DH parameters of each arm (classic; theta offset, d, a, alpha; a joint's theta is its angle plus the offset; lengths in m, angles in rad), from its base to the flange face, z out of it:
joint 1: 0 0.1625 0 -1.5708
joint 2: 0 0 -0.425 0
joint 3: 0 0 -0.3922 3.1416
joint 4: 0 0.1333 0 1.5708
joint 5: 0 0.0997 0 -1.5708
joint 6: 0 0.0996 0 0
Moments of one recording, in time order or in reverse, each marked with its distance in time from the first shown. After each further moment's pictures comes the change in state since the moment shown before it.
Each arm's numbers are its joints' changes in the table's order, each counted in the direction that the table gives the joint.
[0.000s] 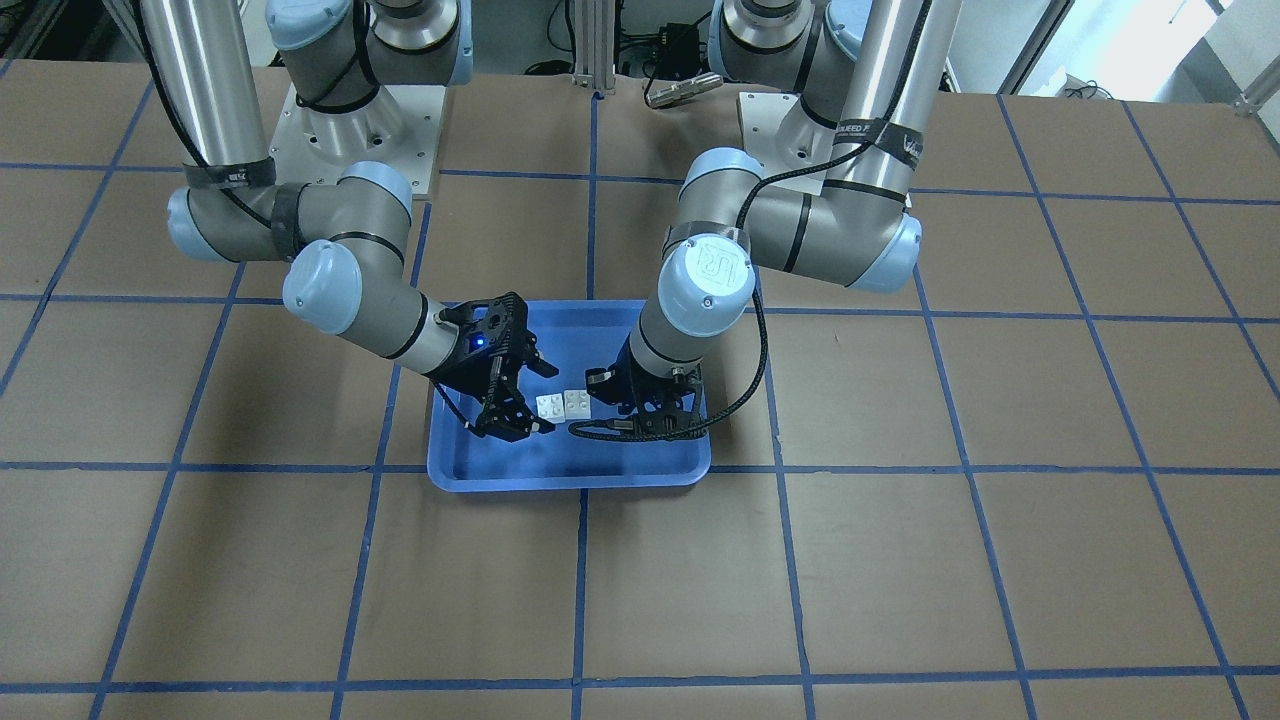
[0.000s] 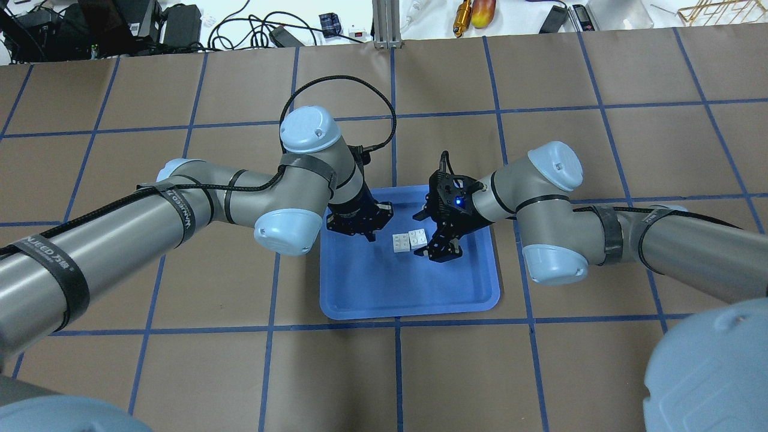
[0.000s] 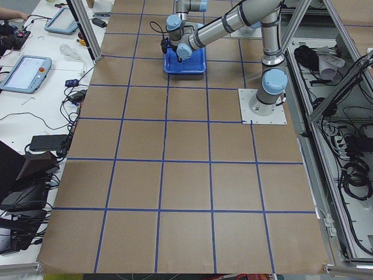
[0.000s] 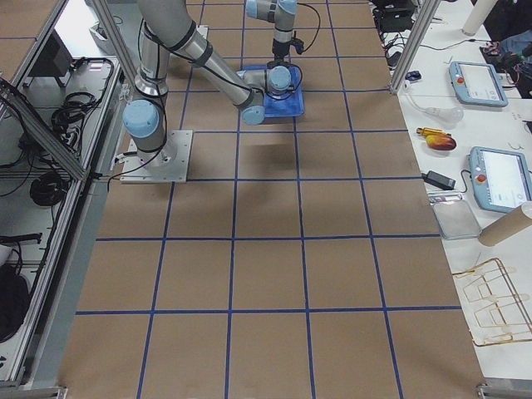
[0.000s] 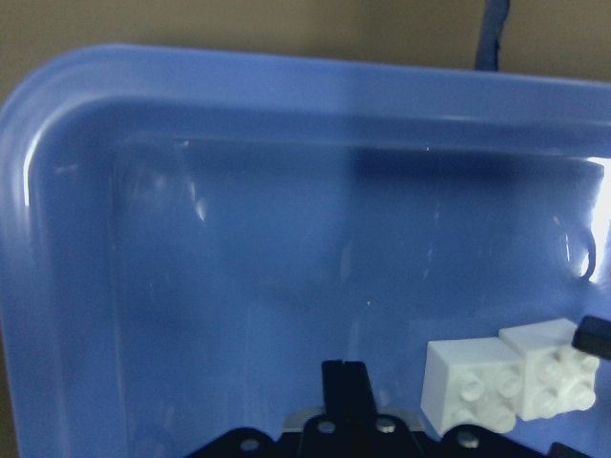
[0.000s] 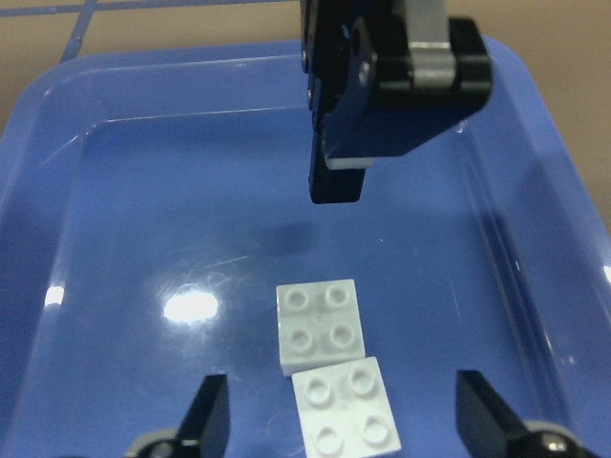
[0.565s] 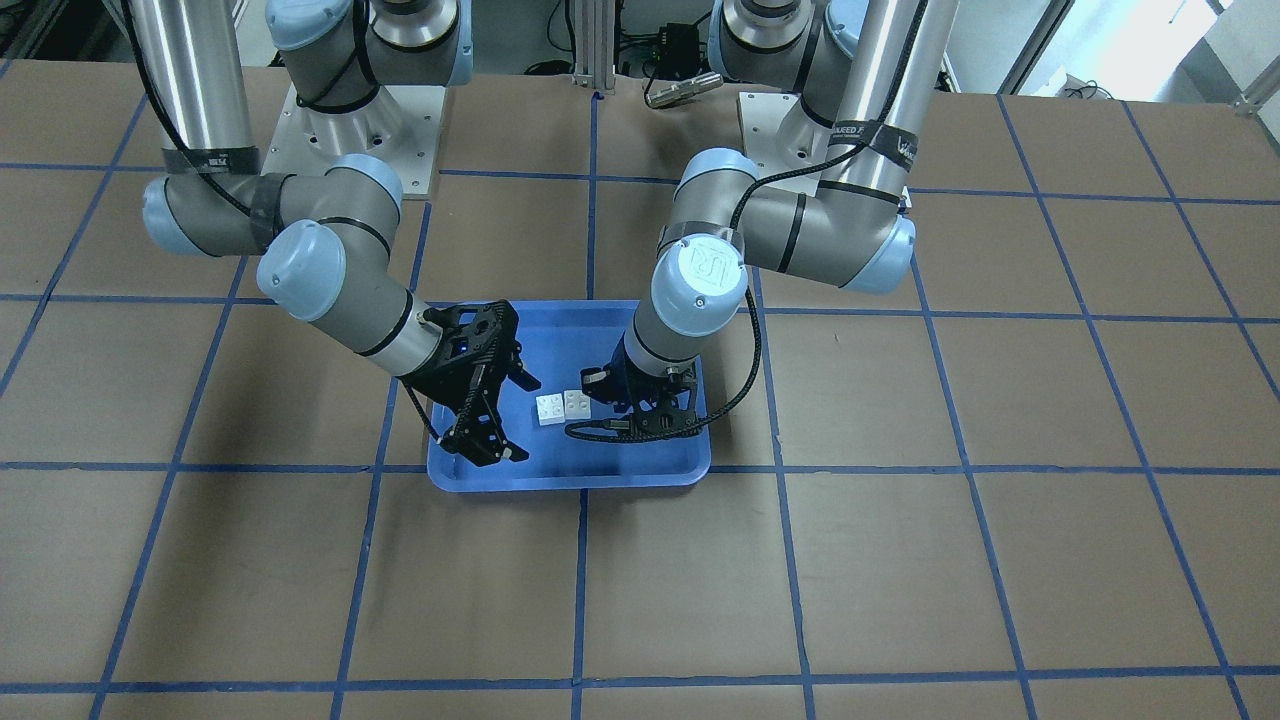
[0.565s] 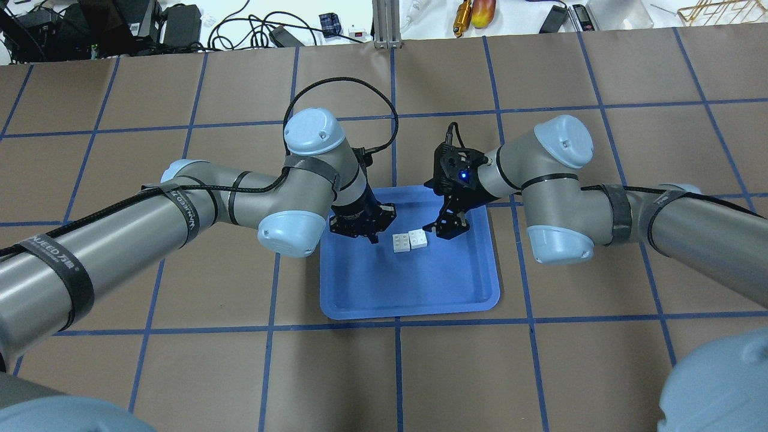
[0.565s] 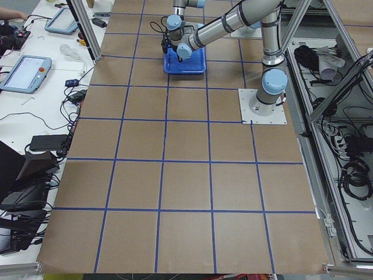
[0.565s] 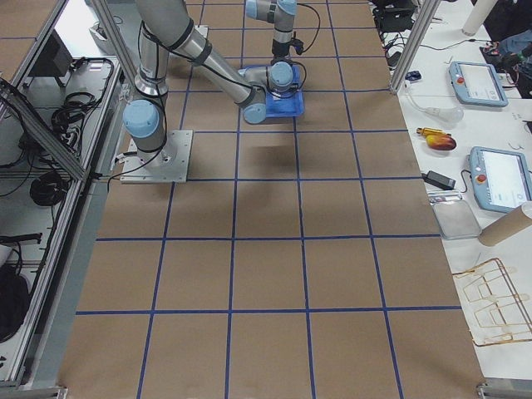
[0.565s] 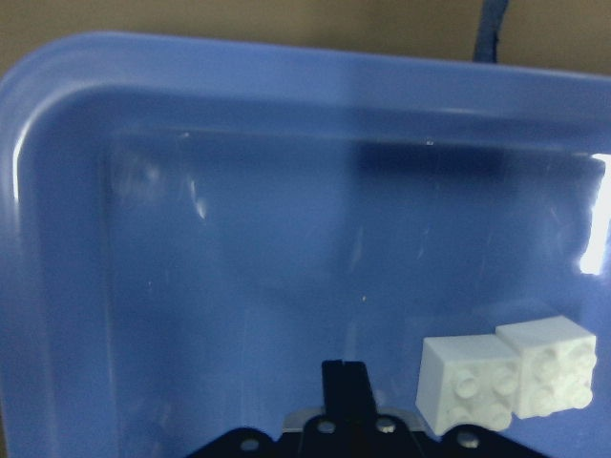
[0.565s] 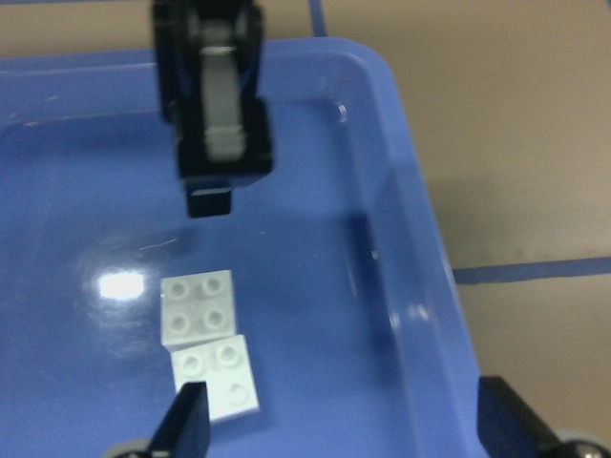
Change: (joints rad) left arm -0.019 0.007 -0.001 0.005 -0.001 -0.053; right arm -0.010 0.053 0.103 0.022 -0.104 0.098
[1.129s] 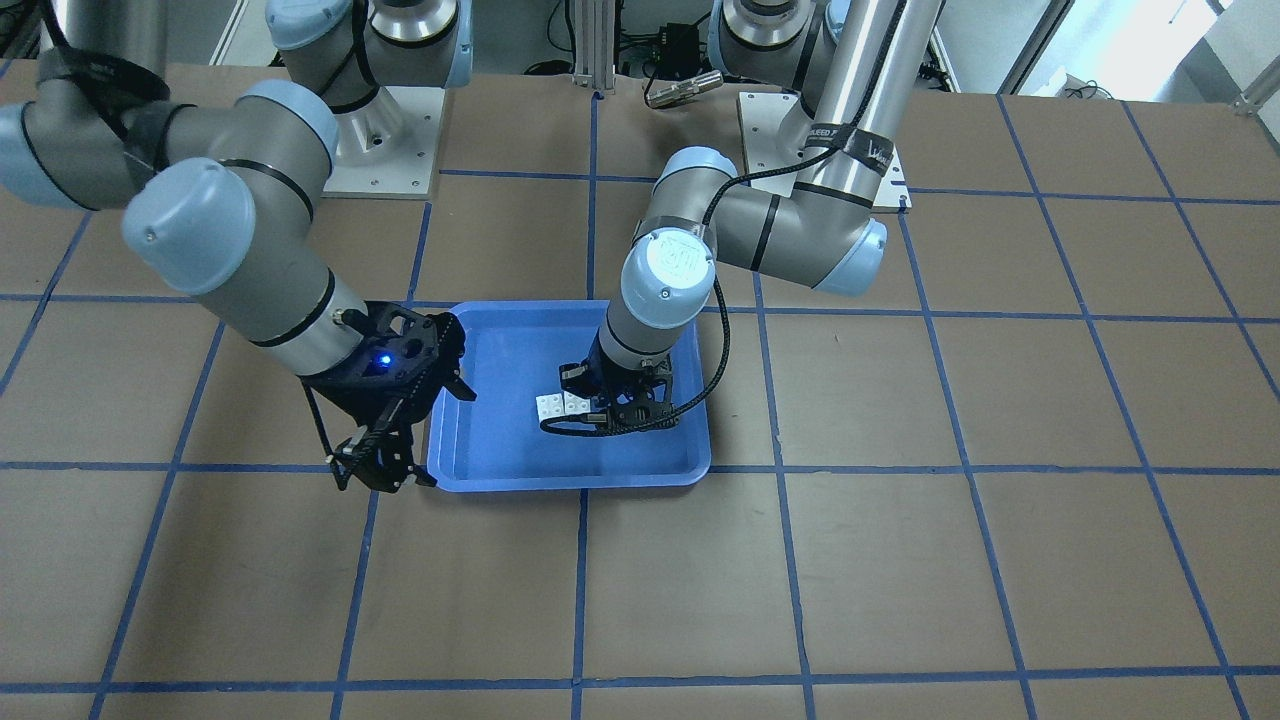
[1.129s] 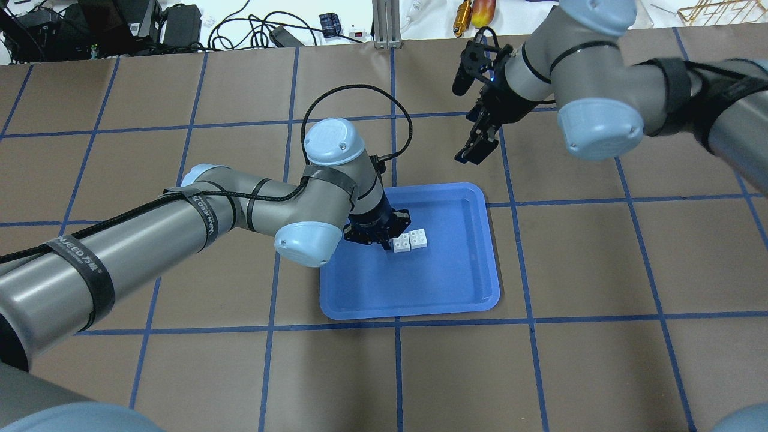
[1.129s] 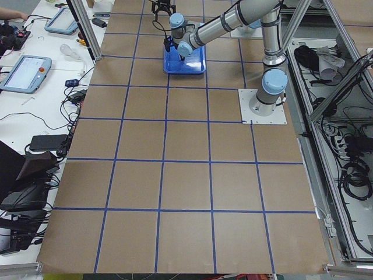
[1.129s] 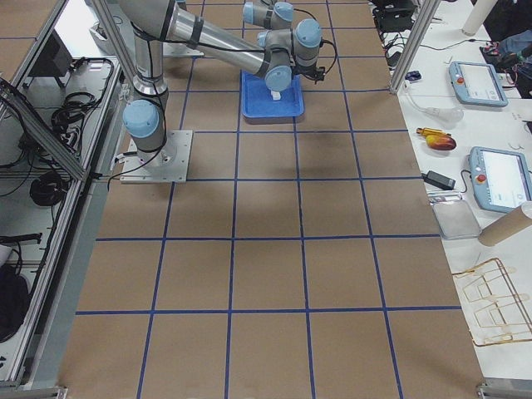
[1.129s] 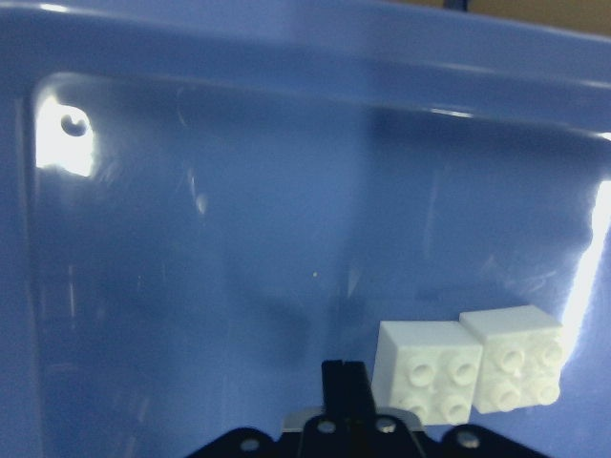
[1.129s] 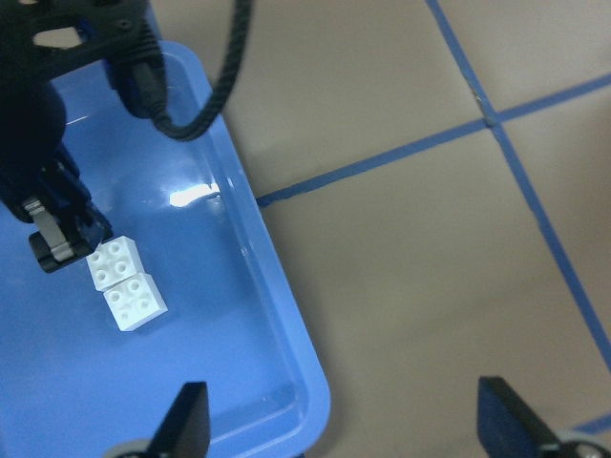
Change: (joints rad) left arm -0.043 0.022 -0.001 0.031 0.003 -0.075; right arm -0.021 0.073 0.400 0.538 -0.259 0.225
